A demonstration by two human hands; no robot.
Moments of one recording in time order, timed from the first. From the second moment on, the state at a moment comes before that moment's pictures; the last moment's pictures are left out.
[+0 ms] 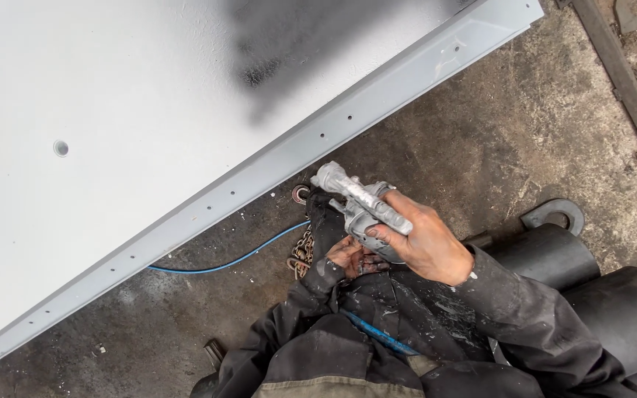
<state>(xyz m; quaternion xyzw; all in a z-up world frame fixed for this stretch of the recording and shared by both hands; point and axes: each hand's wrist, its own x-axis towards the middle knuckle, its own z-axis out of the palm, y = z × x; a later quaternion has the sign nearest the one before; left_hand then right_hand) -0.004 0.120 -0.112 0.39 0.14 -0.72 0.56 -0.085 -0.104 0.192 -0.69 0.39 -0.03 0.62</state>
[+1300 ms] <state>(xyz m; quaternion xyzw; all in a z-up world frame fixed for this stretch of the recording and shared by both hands) -0.111 -0.064 -0.160 0.39 -0.11 -0.78 0.47 -0.193 -0.156 0.208 -0.69 0.58 -0.23 0.36</state>
